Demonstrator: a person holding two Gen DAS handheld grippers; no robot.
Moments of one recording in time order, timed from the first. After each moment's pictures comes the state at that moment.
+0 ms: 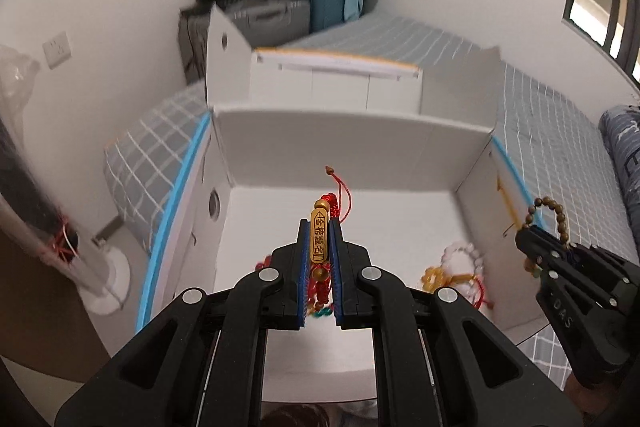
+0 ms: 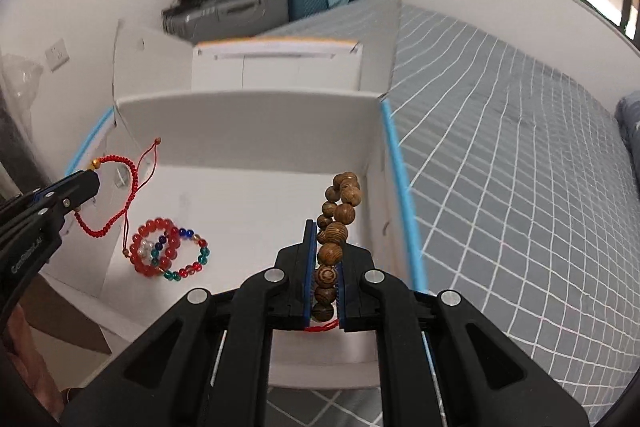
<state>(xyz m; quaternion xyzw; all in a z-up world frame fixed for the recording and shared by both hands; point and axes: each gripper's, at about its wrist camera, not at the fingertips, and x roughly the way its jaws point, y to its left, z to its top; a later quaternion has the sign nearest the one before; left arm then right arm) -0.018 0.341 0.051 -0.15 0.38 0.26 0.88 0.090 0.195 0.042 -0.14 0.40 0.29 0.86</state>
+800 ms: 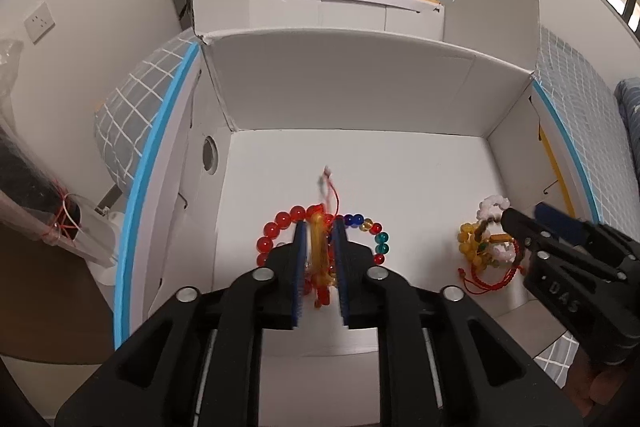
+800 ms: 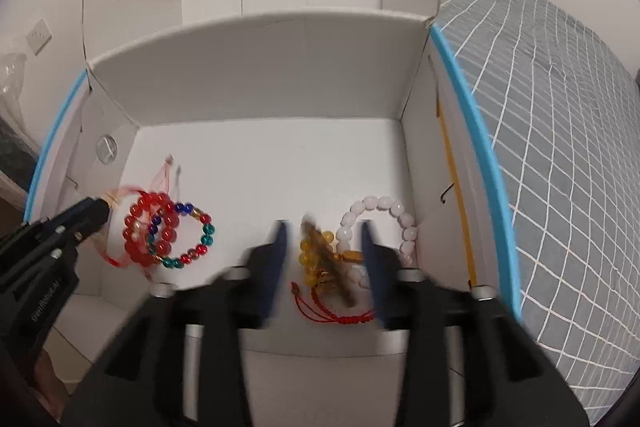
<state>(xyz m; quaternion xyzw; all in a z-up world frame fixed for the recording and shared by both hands) -0.002 0.360 0.013 -0.15 0.47 0.25 0.83 0.106 0.219 0.011 -0.13 0.48 0.29 0.82</state>
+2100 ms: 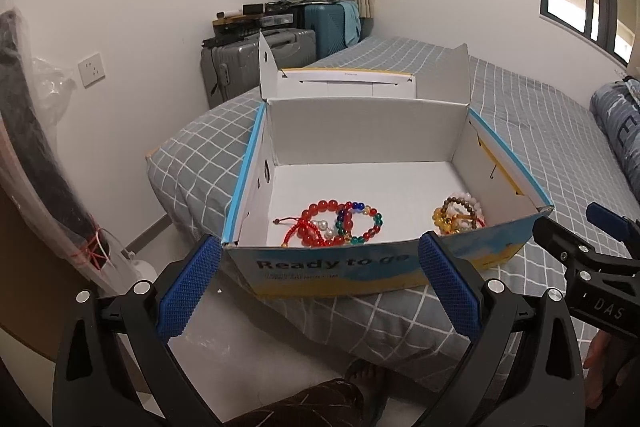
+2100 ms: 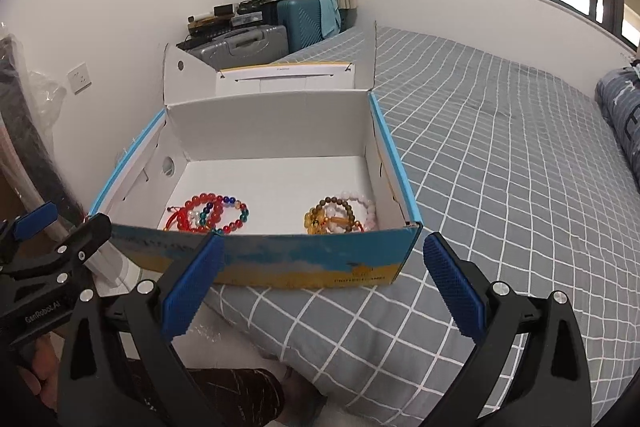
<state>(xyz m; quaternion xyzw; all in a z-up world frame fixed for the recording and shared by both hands) -0.137 0.285 0.059 -0.08 0.33 0.28 0.90 -0.018 0.123 0.059 -0.09 0.34 0.29 0.89</state>
